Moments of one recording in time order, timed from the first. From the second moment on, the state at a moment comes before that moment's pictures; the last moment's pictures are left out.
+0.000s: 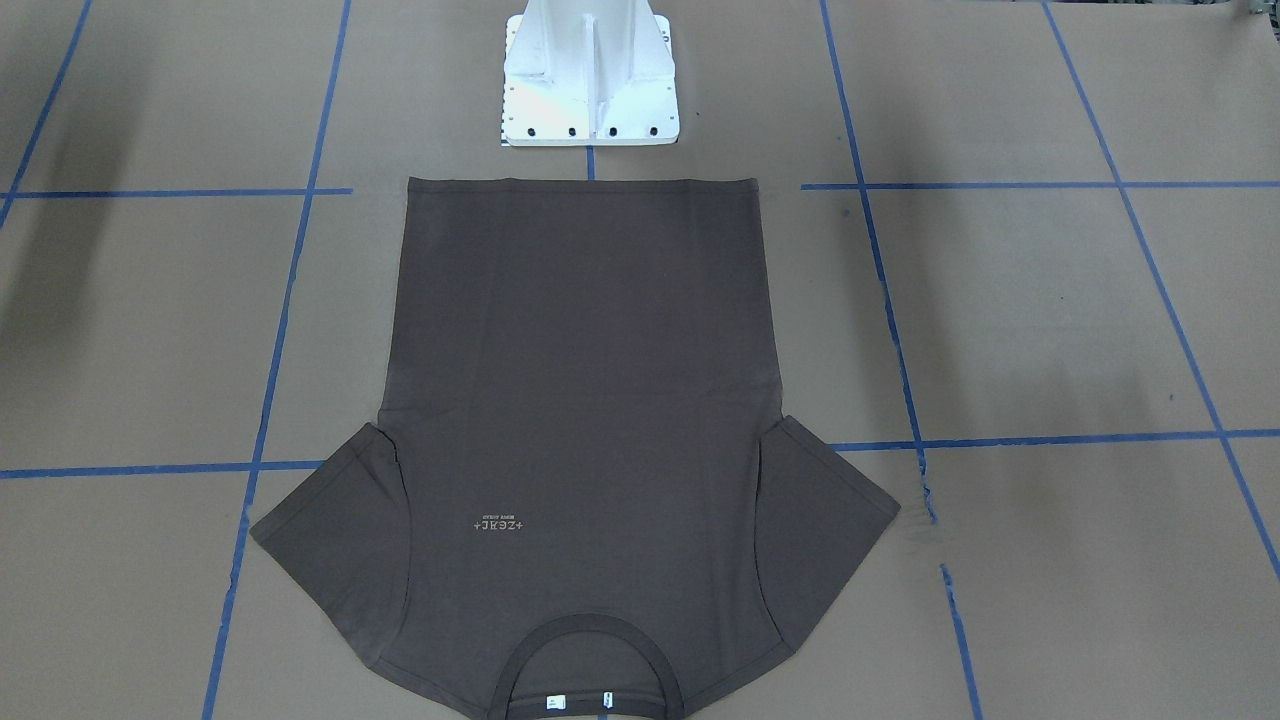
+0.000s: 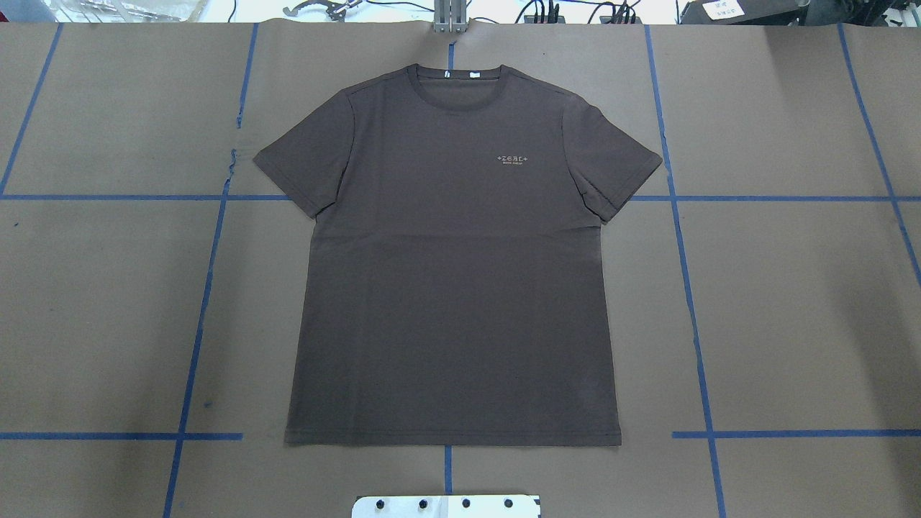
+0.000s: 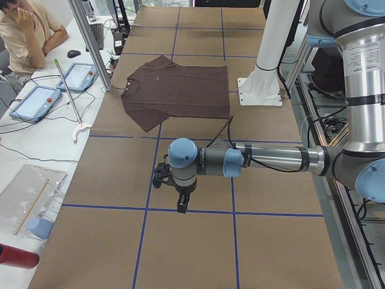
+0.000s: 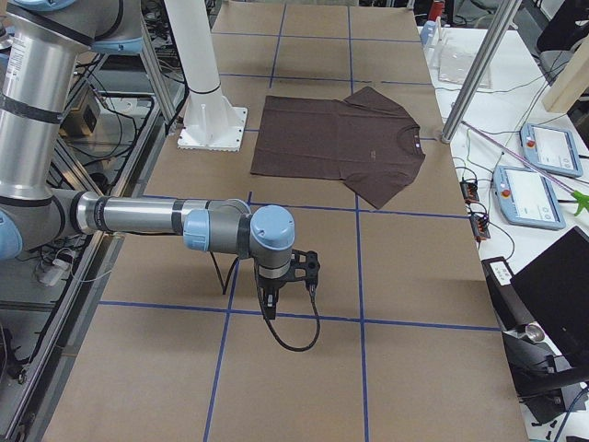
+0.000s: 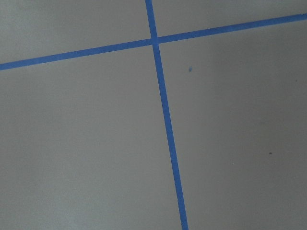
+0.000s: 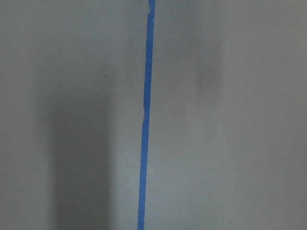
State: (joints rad) left arm -1.54 -1.38 -1.80 -1.56 -2.35 0.13; right arm 1.56 -1.91 1.91 -1.64 2.31 -0.07
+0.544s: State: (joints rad) left arm -1.55 -1.39 -1.85 -1.57 -2.35 0.13; right arm 1.56 -1.88 1.93 -1.63 2.31 -0.06
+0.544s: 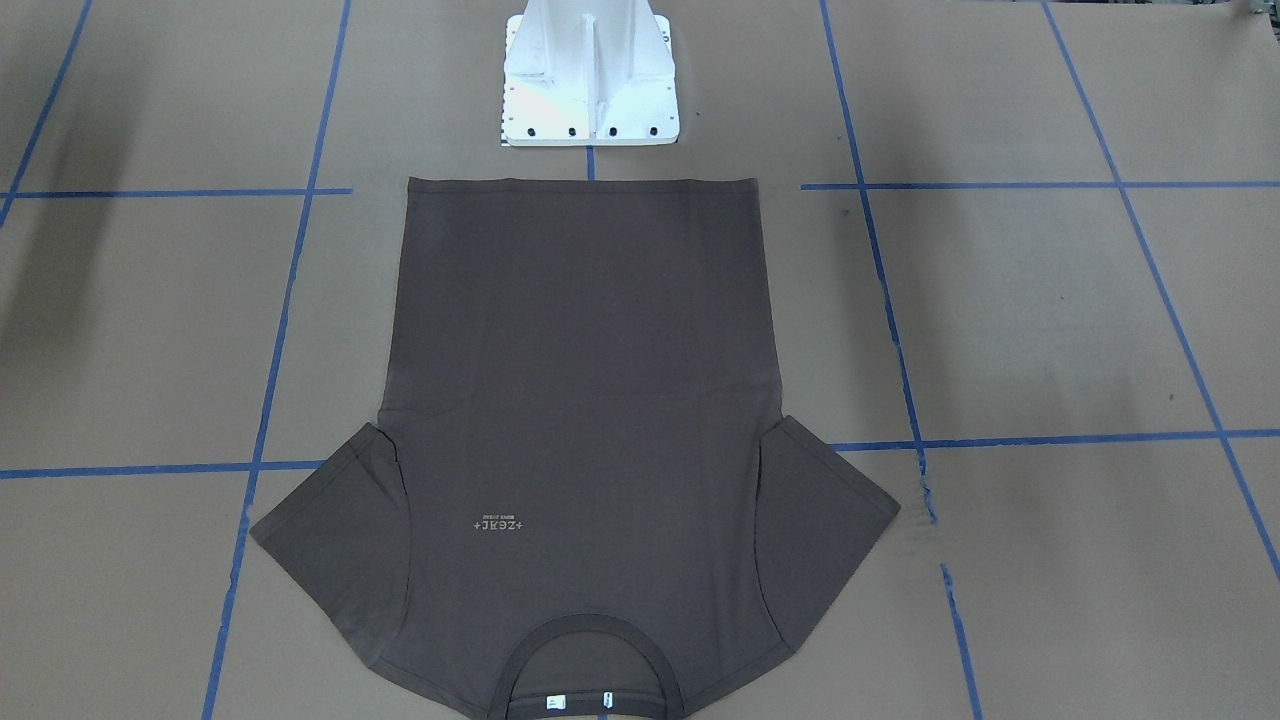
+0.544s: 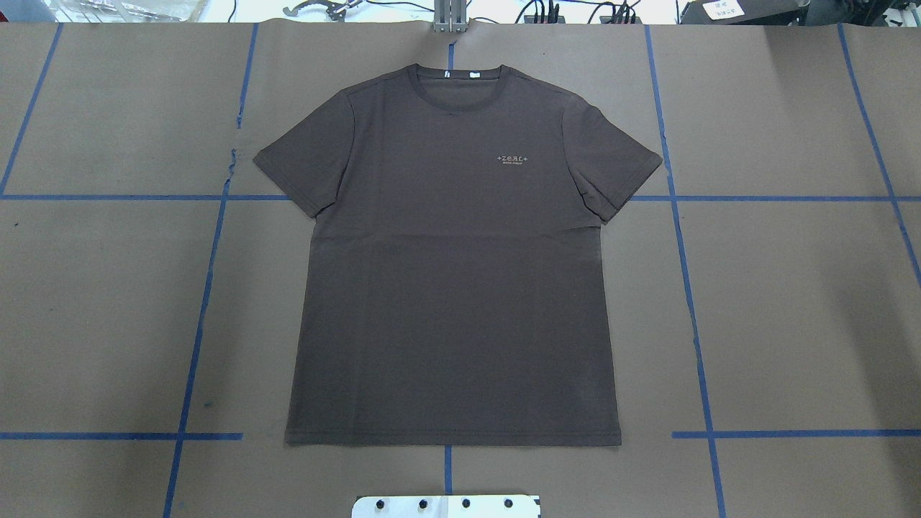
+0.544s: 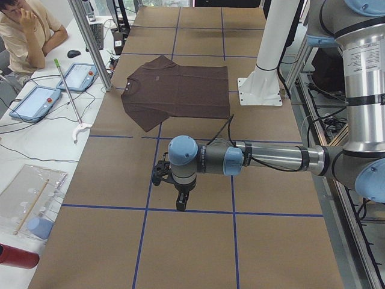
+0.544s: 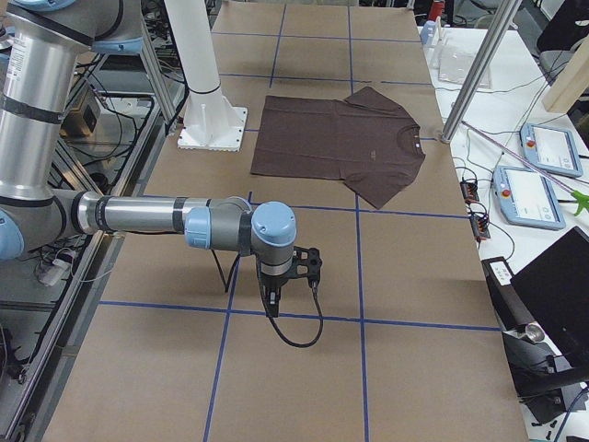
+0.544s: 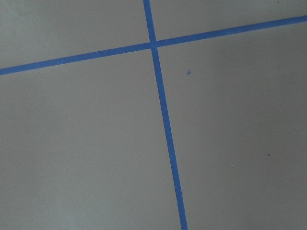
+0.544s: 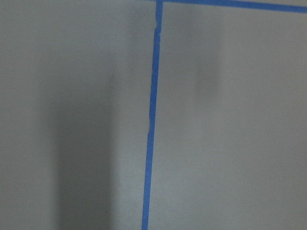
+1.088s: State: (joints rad) left arm -1.55 -1.55 -1.88 -1.72 -2.31 0.12; right arm 1.56 -1.71 1.89 -1.49 2.30 -0.05
